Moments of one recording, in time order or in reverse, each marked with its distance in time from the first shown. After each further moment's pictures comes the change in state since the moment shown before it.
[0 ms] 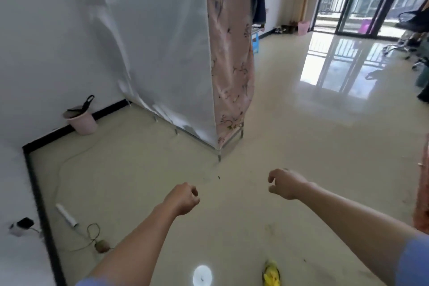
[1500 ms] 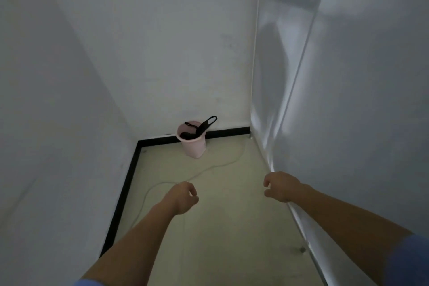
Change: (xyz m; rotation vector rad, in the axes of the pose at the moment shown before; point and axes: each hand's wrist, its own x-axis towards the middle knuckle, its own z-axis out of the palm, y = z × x) left_hand 0.704 -0.578 -0.625 -0.394 0.298 -0.636; right_hand 0.989 -0.825 -0.284 -0.293 -0.203 -0.661
